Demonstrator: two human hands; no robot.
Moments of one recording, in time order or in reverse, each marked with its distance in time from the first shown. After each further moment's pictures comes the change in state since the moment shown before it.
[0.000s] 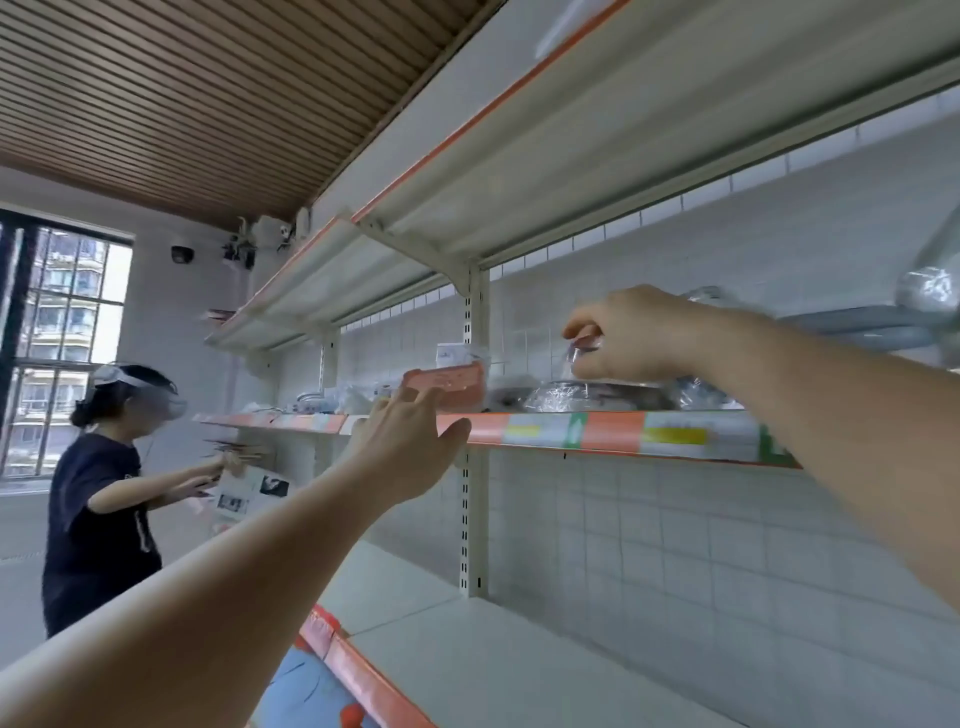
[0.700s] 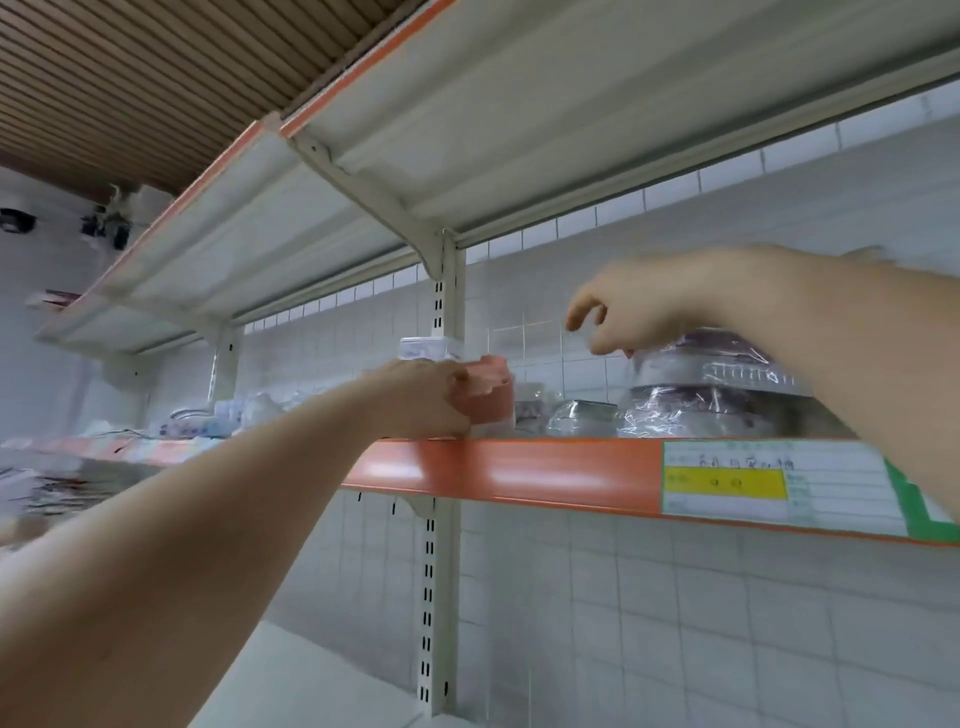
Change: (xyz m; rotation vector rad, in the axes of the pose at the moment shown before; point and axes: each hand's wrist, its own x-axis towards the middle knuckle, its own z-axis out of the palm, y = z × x) left_hand 0.216 -0.086 0.092 0.094 -0.164 0.341; right_hand 0.192 -0.011 0.090 -0.222 -0.105 0.169
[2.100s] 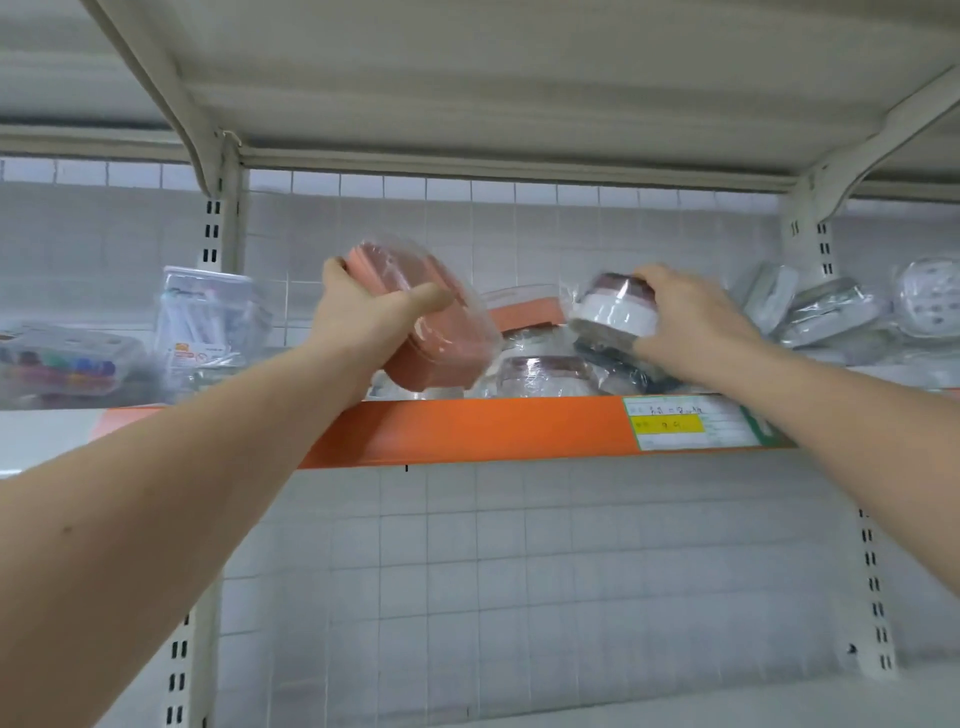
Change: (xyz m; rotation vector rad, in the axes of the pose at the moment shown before) left_hand 0.051 -0.002 0.034 -1.729 0.156 0.086; right_hand -0.074 0.003 0.024 -0.329 0.458 0.681
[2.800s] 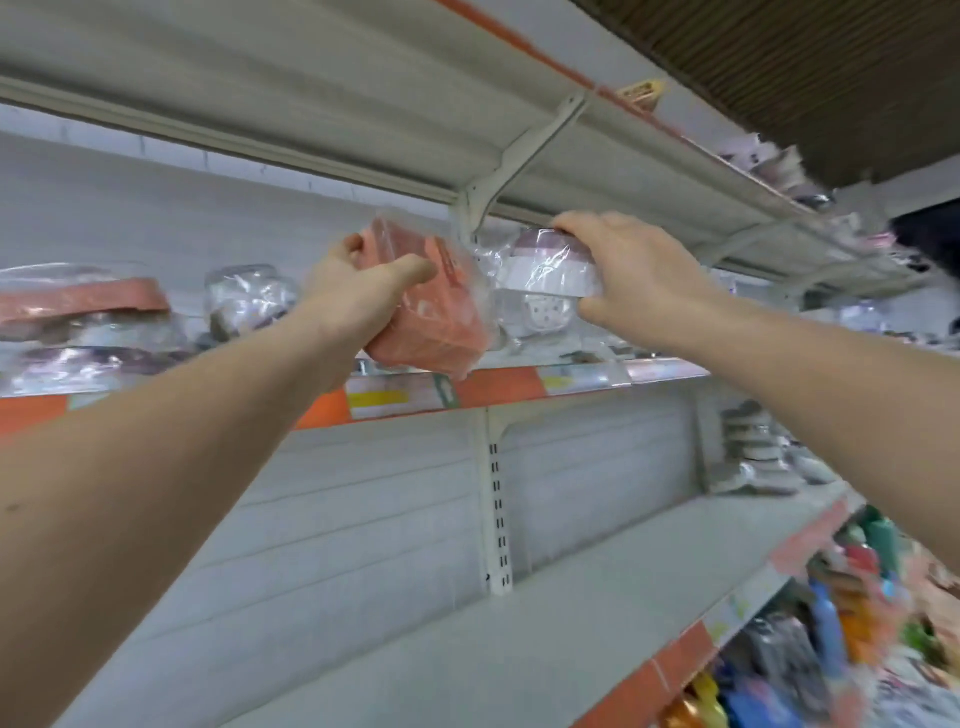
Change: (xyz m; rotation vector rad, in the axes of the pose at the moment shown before) left_hand -0.133 0.093 0.255 -0.360 -0.494 0.001; right_hand -0.090 0.197 -0.190 -0.407 0.025 0.006
